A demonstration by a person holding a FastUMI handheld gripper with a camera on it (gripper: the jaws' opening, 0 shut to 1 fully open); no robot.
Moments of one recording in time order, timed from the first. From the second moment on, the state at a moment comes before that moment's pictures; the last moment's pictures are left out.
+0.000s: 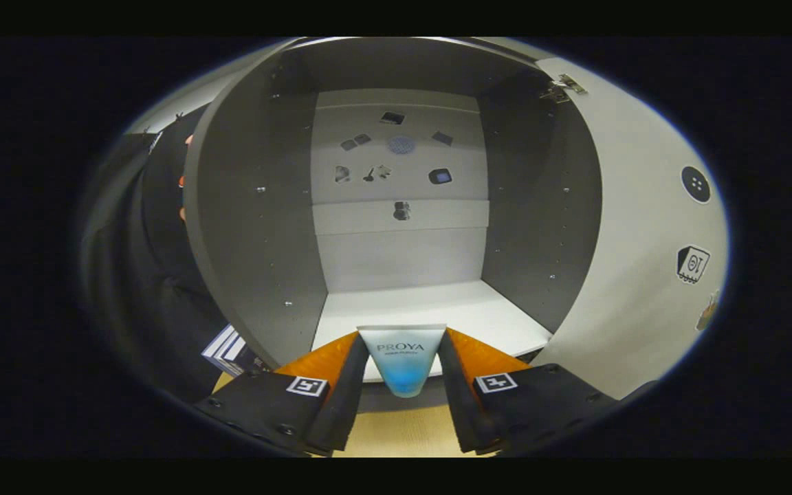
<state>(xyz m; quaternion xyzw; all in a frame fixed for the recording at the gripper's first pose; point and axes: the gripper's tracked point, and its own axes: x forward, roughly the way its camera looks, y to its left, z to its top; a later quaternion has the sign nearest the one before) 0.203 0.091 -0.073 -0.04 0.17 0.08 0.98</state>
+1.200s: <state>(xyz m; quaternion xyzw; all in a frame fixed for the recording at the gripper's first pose) 0.237 0.079 -0.075 -0.06 0.16 0.06 0.98</state>
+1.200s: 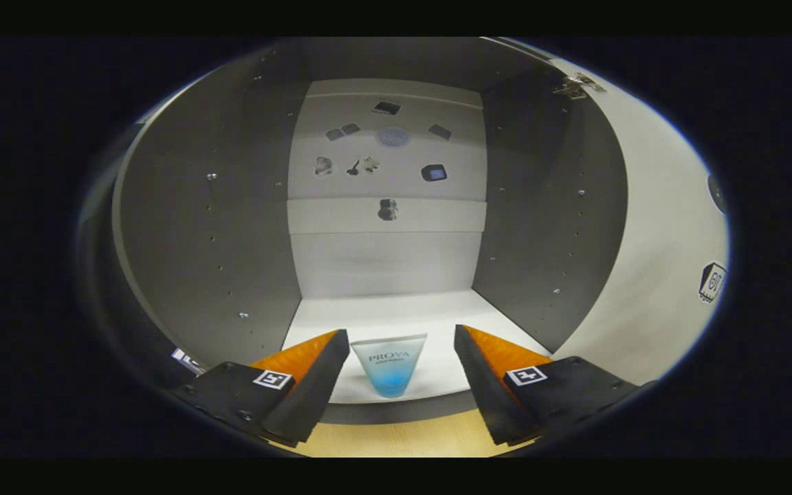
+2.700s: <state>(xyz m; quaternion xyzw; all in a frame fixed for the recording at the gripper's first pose) -0.086 -0.115 0.011 -0.03 0.06 0.02 1.00</state>
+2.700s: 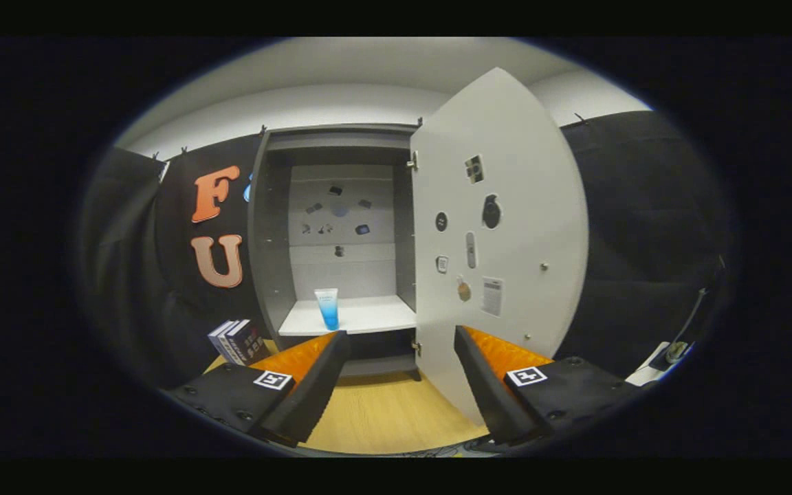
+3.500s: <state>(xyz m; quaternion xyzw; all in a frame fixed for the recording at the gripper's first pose) -0.100 -0.326 -0.003 0.01 0.05 -0.11 0.99</state>
